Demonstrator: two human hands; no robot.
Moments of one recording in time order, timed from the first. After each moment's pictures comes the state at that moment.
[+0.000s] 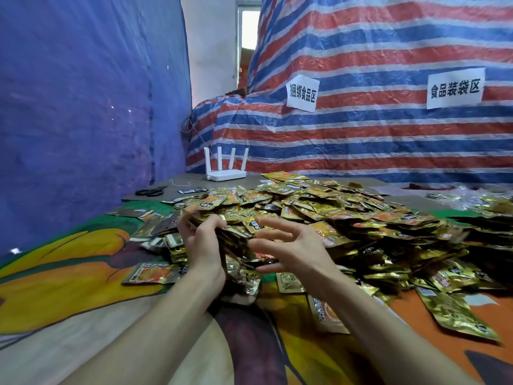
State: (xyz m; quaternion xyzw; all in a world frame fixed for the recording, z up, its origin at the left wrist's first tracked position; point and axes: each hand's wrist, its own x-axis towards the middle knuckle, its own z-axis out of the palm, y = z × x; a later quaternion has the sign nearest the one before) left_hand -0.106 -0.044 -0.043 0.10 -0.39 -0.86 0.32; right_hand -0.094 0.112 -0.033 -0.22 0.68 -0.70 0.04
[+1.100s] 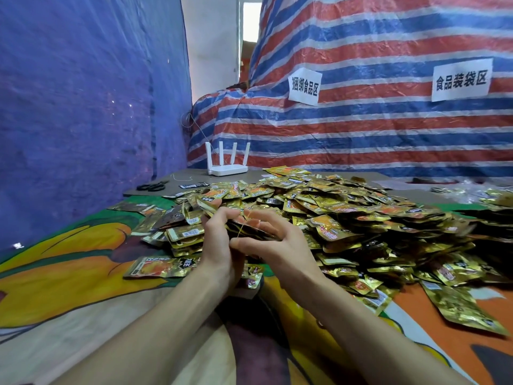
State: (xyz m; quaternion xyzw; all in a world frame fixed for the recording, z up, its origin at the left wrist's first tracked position) left_hand -0.091 -0.030 -0.039 0.01 -0.41 -0.91 0.09; right_hand -0.078 0.086 -0.040 -0.24 0.70 -0.68 -0.04
